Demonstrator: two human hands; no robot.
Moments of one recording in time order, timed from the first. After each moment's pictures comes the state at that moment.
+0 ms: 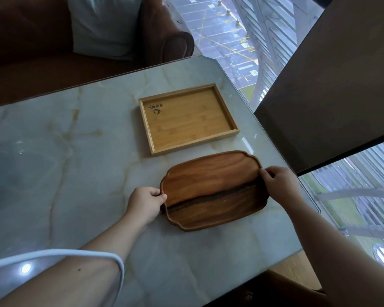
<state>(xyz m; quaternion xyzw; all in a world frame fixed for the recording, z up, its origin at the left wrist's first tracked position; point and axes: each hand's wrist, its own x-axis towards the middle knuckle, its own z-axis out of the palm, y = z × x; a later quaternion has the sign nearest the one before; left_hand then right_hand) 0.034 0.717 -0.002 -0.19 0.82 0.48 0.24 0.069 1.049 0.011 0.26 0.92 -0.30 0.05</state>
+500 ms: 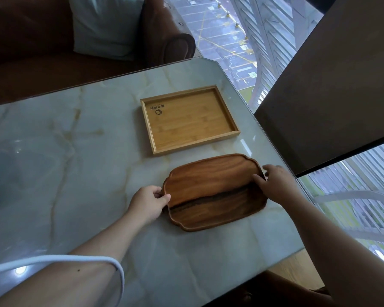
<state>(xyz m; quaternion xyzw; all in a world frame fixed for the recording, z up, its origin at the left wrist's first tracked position) 0.031 0.712 0.006 -0.10 0.86 0.42 0.28 0.063 1.043 0.024 0.24 0.94 -0.19 0.16</state>
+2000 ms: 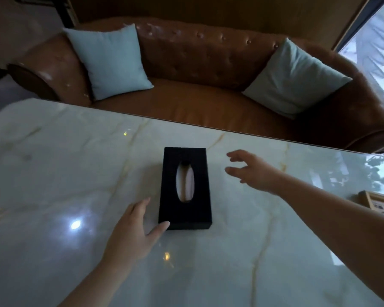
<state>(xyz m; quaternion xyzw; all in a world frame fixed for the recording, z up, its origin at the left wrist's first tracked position) 0.030 0.225 0.026 -0.24 0.91 0.34 0.01 -0.195 0.451 0.063 -0.16 0.88 -0.36 0.26</state>
